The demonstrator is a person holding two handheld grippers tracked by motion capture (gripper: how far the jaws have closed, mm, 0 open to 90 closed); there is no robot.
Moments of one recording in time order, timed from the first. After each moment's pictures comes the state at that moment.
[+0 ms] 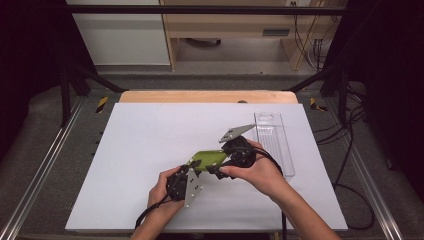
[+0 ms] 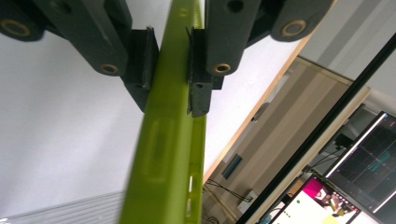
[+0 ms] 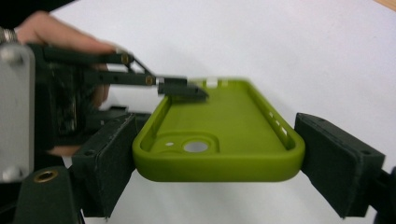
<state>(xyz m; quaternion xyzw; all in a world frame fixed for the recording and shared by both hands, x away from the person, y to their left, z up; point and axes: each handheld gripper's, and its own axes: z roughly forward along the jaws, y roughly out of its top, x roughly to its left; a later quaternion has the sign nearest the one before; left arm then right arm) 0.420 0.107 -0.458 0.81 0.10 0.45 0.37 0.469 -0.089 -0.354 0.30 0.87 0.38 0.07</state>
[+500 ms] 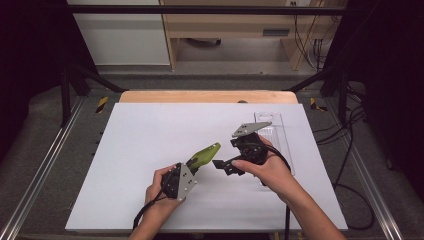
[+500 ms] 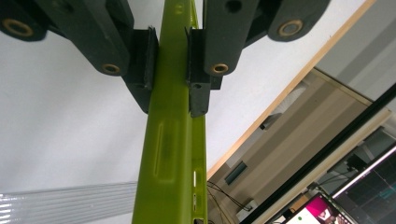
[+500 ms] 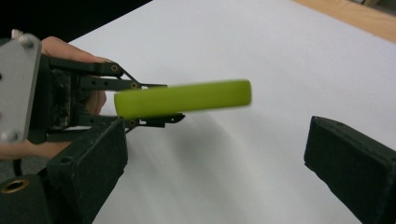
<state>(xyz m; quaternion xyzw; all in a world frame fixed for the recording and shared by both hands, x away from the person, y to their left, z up) 0.425 0.121 -0.449 0.80 0.15 0.41 0.40 0.471 -0.115 -0.348 0.31 0.84 0.43 0.08</state>
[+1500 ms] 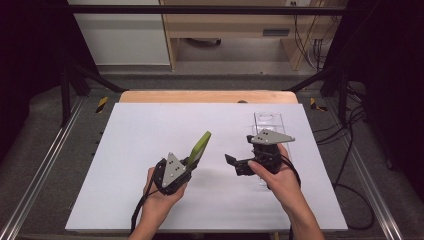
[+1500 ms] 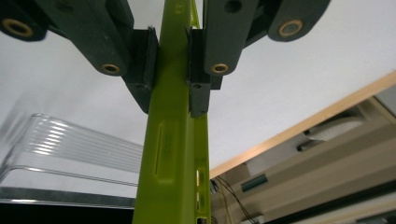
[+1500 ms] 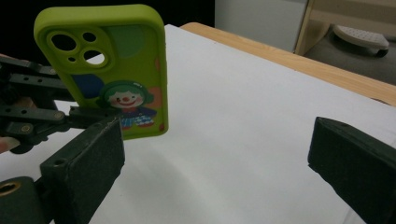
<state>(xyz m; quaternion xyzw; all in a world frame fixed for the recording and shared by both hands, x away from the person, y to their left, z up) 0.427 0.133 -0.424 0.77 0.26 0.30 0.49 0.456 -0.147 -0.364 0.35 0.77 0.50 0.19</state>
